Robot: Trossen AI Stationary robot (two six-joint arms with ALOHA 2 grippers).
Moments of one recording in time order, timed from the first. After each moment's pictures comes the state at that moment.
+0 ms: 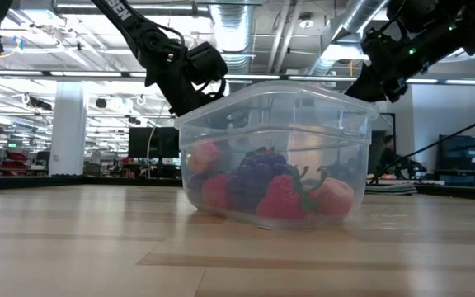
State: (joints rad) left arm 0.39 1.79 1.07 -0.16 0.01 -0.49; right arm -0.42 0.81 0.50 -0.17 0.09 0.07
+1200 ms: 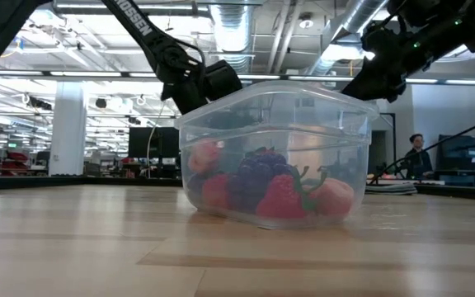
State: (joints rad) left arm 0.40 1.94 1.19 -0.20 0.09 -0.62; right arm -0.31 0.81 0.50 -0.19 0.09 0.13
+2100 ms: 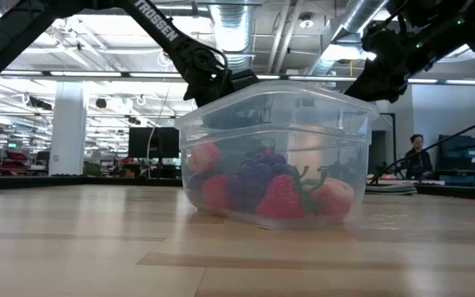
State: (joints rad) left arm 0.38 2.11 1.45 -0.45 0.06 -0.48; right arm -0.28 0.81 0.50 -0.21 0.11 0.12
